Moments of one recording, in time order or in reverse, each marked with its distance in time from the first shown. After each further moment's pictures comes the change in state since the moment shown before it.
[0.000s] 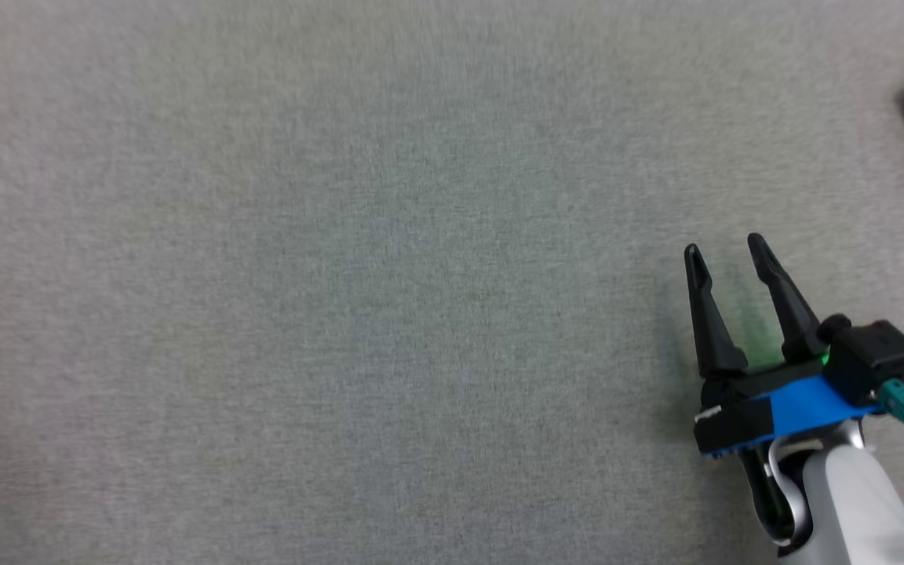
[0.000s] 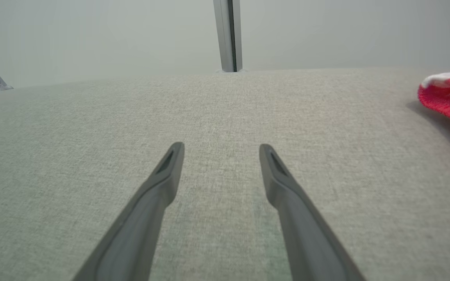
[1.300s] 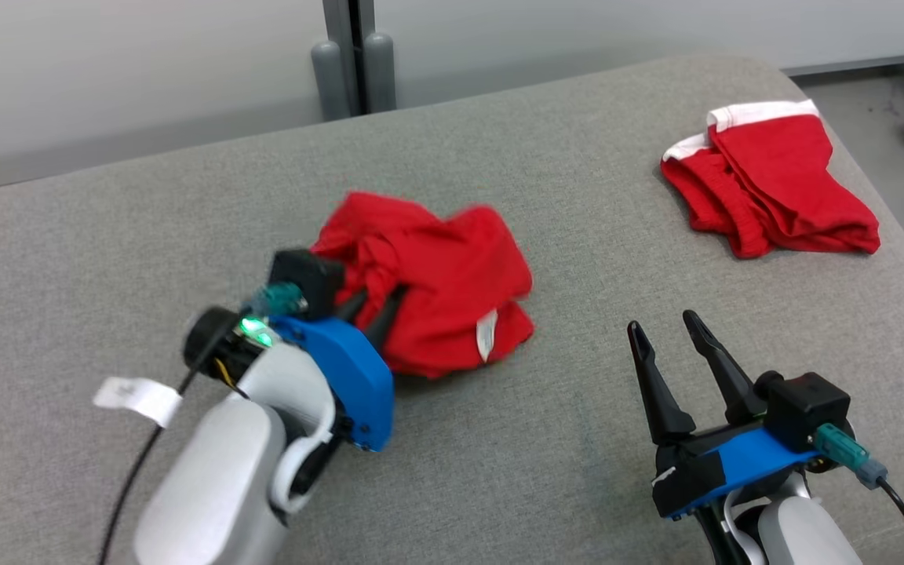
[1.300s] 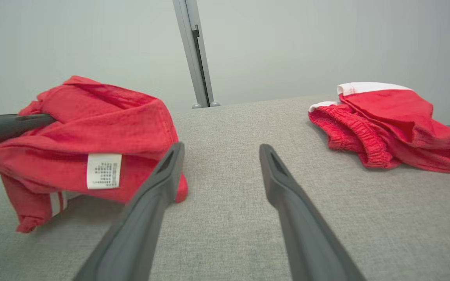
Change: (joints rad) left arm 0.044 -0.322 -0.782 -0.386 0.160 -0.078 0.019; right arm 0.088 0.011 0.095 0.066 0.064 0.000 0.015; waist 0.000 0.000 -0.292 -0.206
